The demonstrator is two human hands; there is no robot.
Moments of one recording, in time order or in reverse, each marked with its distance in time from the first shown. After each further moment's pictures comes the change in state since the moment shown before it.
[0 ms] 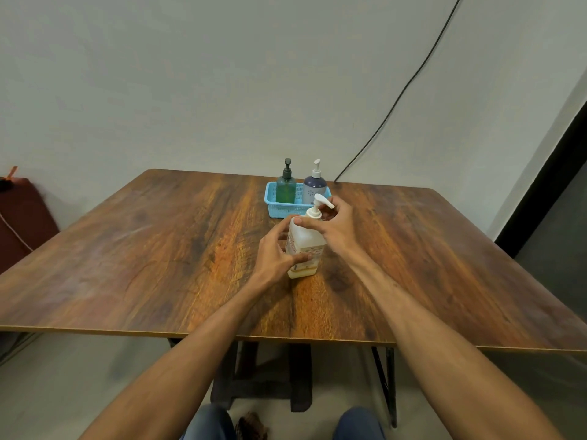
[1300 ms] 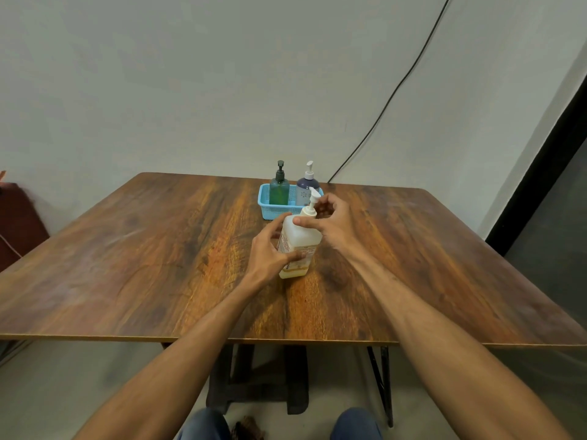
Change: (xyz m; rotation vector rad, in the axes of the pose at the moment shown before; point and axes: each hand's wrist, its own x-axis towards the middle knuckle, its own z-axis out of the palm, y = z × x) left_hand 0.003 0.002 -0.002 0.054 0.024 0.012; right_hand 0.007 -0.004 -0.013 -0.022 -0.047 0.017
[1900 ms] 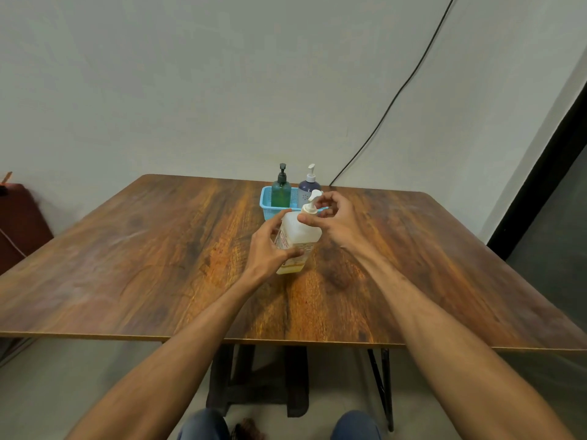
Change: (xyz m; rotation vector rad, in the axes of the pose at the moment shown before) left_hand 0.007 0.006 -0.005 0.038 0.024 0.015; right_hand 0.000 -0.013 -0.009 0.006 -0.042 0.013
